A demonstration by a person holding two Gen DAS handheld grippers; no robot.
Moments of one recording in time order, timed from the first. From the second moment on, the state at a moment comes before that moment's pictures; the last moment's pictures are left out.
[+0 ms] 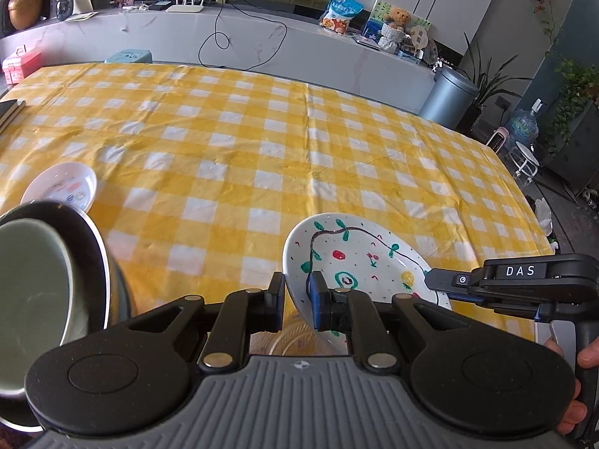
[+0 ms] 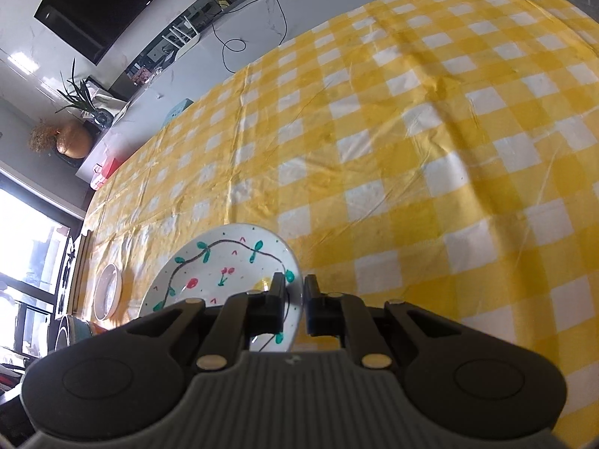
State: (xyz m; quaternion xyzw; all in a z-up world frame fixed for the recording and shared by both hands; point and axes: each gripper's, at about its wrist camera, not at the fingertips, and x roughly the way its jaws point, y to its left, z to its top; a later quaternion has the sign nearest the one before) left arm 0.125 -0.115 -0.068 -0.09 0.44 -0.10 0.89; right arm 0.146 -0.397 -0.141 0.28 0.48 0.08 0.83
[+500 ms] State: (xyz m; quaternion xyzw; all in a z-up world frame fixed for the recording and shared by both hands) left arm 0.090 -0.087 -0.078 -0.09 0.45 -0.09 0.88; right arm 0.110 -0.363 -0.139 0.26 0.48 0.09 0.84
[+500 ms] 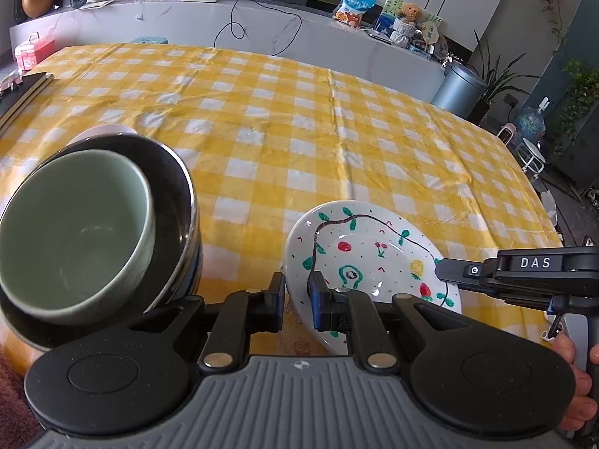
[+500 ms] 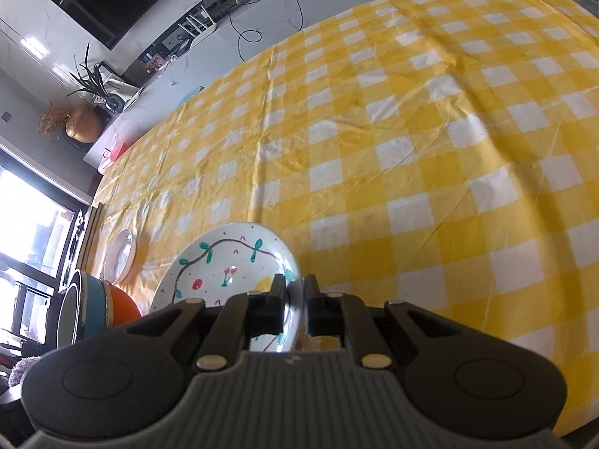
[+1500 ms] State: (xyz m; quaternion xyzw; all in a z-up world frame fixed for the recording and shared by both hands) left arm 0.073 -0.109 -0.093 -0.05 0.45 -0.12 0.88; right arm 0.103 -0.333 -0.144 0.17 0.49 0.10 0.85
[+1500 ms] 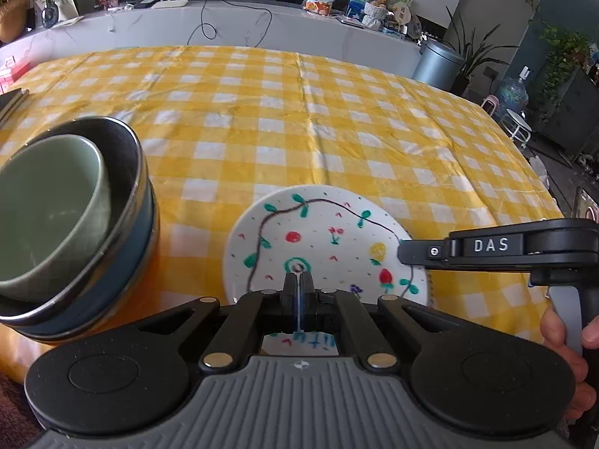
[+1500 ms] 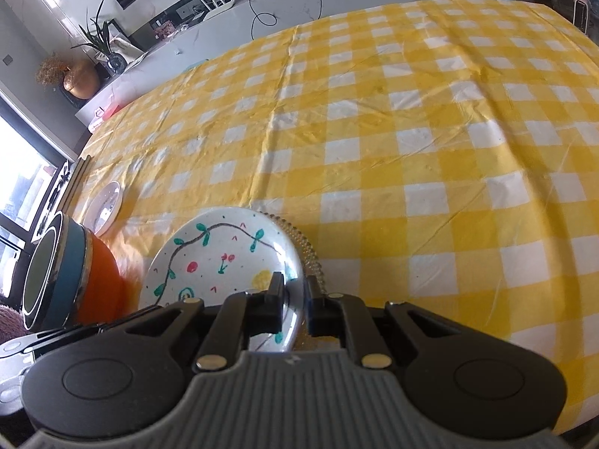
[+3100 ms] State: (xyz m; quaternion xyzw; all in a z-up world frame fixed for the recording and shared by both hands) left arm 0.055 -0.093 -0.100 -0.07 0.42 -0.07 0.90; right arm 0.100 -0.342 -0.139 0.19 0.48 0.08 0.86
